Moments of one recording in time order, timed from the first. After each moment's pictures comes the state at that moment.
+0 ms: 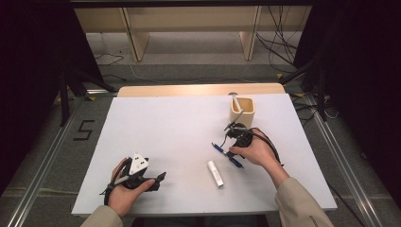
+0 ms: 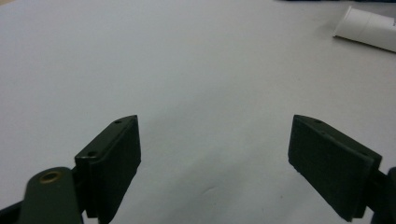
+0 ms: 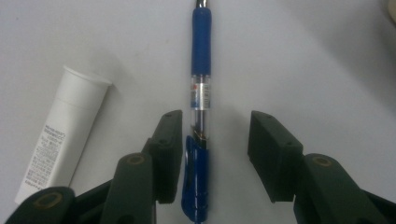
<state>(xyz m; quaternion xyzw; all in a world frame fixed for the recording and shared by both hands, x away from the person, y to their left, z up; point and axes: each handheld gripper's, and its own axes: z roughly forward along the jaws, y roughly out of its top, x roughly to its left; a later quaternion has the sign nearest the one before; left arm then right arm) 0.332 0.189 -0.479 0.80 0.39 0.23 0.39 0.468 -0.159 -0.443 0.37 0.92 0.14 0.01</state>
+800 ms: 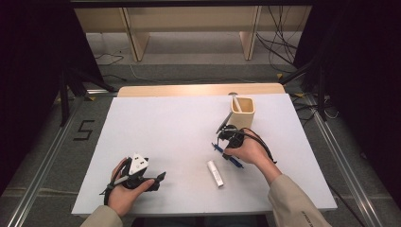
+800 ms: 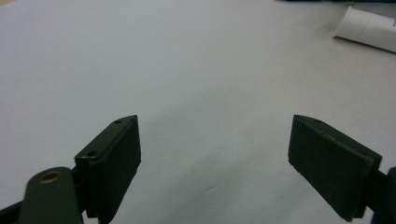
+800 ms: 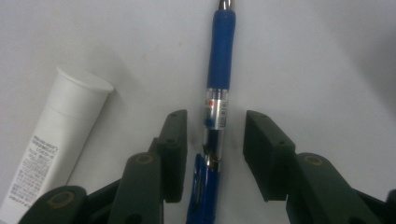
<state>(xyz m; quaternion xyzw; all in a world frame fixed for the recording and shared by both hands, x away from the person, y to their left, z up) 0.332 0.190 -0.479 0.80 0.39 0.23 0.39 0.473 -0.135 -0.452 0.34 0.94 0.10 0.01</state>
